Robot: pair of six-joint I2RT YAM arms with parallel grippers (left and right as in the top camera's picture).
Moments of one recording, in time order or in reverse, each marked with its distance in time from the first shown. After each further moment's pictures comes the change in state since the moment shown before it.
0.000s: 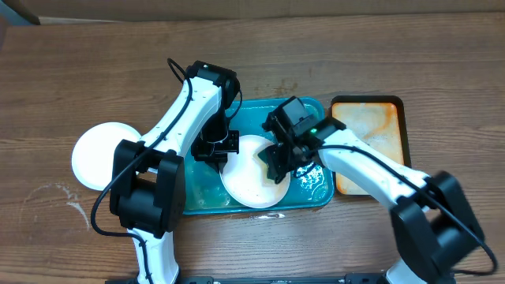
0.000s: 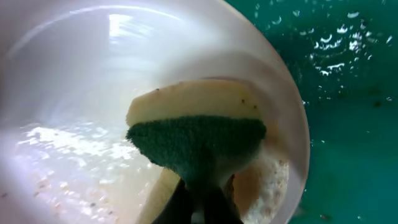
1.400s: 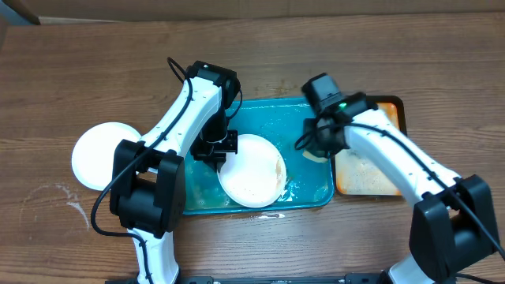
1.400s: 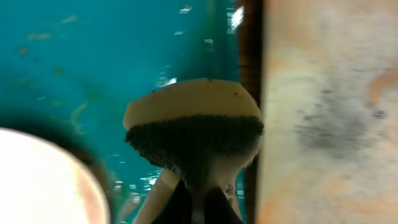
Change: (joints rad) left arm 0.000 0.000 0.002 -0.003 -0.060 -0.012; right arm -0.190 -0.046 0.126 -0.272 0.373 0.205
